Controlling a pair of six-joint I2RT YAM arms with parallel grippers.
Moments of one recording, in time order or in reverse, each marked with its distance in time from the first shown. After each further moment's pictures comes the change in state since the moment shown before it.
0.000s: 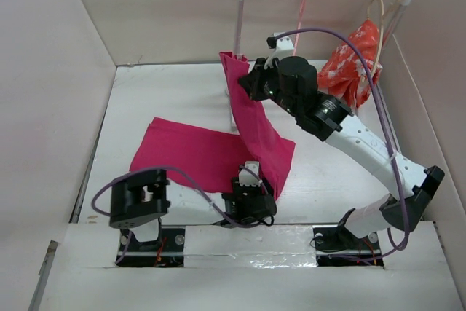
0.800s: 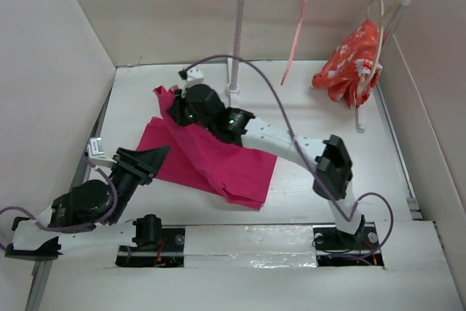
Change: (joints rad) left arm -0.010 -1.464 0.046 -0.644 -0.256 0.033; right arm 0.232 0.563 0.295 0.182 0.035 0.093
